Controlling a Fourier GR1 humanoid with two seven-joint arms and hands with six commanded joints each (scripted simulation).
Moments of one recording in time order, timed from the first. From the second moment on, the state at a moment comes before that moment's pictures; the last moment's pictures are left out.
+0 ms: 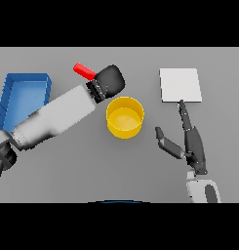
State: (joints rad) left arm -1.16 0.31 -1.03 -0.86 -1.02 -0.31 -0.03; right arm 0.11 -0.02 0.15 -1.71 0.29 -0.08 -0.10
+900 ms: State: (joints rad) left arm -1.38 0.25 -1.37 -0.78 -1.19 -0.28 -0.10; right arm 0.14 -0.02 0.15 -1.75 0.29 -0.09 -0.10
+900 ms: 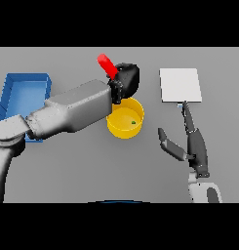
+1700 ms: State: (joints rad) left arm -1.68 0.48 -0.78 -0.27 -0.58 -0.14 0.04; right arm 0.09 -0.03 0.17 -1.71 0.33 -0.10 -0.11
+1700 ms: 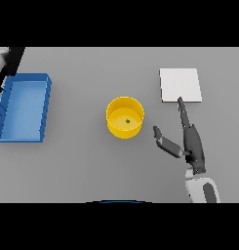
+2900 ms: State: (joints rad) left arm -0.74 0.77 -0.44 -0.87 0.28 0.41 0.51; right arm 0.08 -0.05 0.15 -1.68 0.26 -0.04 -0.16
